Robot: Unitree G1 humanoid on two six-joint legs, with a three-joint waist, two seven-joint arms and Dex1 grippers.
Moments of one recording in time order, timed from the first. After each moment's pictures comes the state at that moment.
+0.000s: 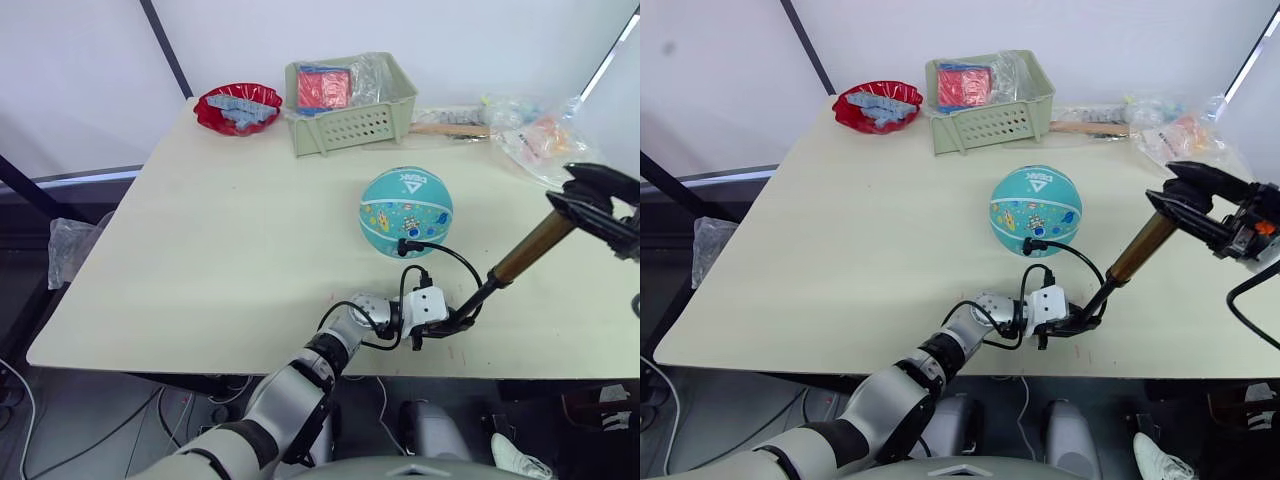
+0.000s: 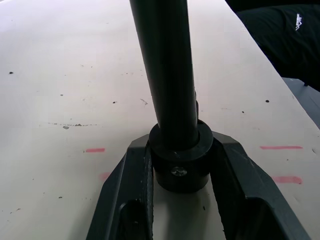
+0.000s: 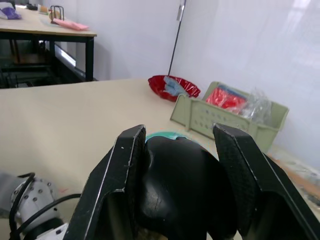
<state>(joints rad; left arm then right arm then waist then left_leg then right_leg) -0.68 -0.13 -0.40 1.12 0.23 -0.47 -0.86 -0.06 -0.95 -0.57 -0.41 0.95 0.41 0.87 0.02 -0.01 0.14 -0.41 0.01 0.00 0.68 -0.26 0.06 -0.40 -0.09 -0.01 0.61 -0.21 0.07</state>
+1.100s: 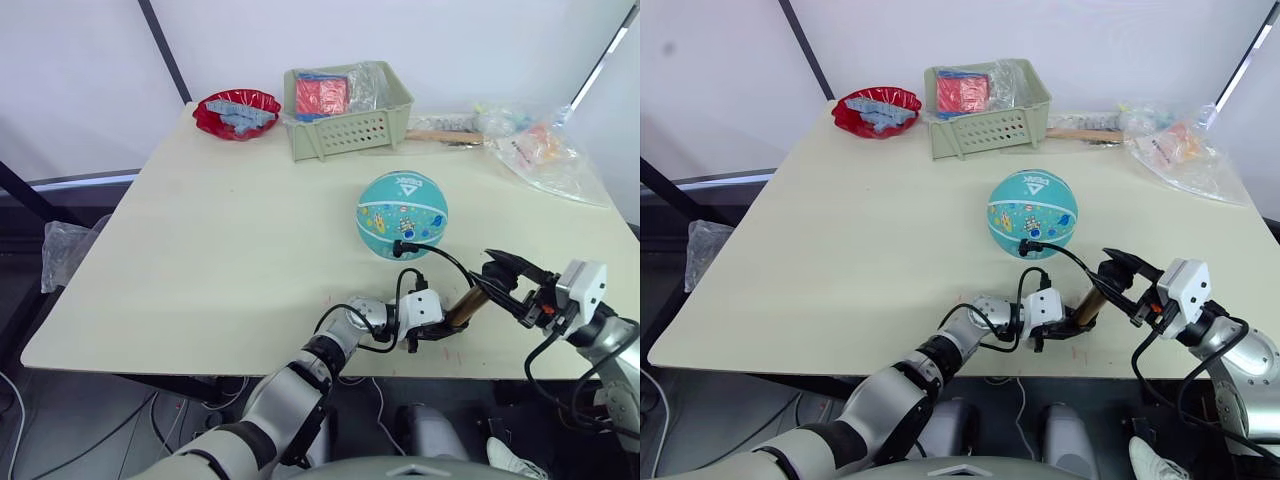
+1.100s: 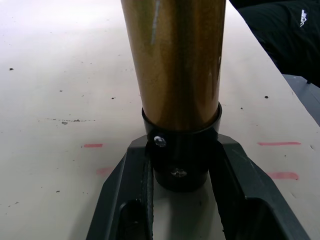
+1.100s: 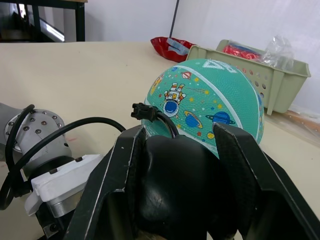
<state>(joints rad) -0.67 -0.11 -0.40 1.13 0.23 -0.47 -0.85 0.15 -0.57 -0.20 -0.29 0.48 -0.05 0.86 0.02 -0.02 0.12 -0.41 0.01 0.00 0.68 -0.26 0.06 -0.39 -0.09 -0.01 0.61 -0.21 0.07</state>
